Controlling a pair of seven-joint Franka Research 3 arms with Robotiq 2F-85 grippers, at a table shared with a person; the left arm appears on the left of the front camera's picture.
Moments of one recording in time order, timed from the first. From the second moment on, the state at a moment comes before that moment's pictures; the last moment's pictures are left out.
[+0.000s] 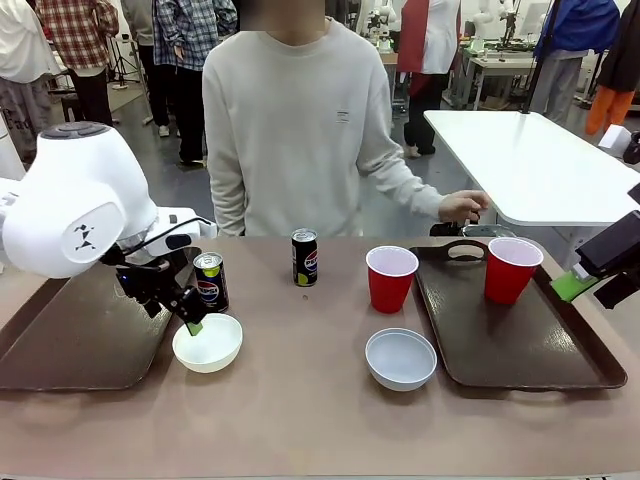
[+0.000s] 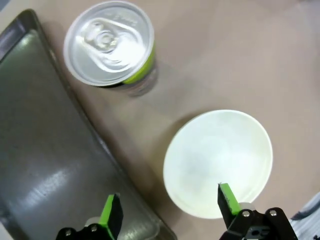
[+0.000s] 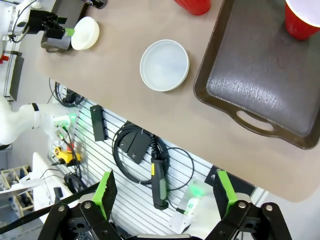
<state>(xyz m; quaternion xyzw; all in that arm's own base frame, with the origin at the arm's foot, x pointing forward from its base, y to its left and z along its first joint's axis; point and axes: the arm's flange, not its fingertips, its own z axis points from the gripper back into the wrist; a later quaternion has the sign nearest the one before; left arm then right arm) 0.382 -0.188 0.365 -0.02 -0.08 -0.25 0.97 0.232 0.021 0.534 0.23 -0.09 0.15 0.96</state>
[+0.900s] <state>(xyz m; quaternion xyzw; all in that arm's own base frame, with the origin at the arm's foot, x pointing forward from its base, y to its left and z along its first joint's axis) 0.395 -0.199 0.341 -0.03 -0.08 -0.23 0.97 0.232 0.021 0.534 0.23 -0.09 0.15 0.96</state>
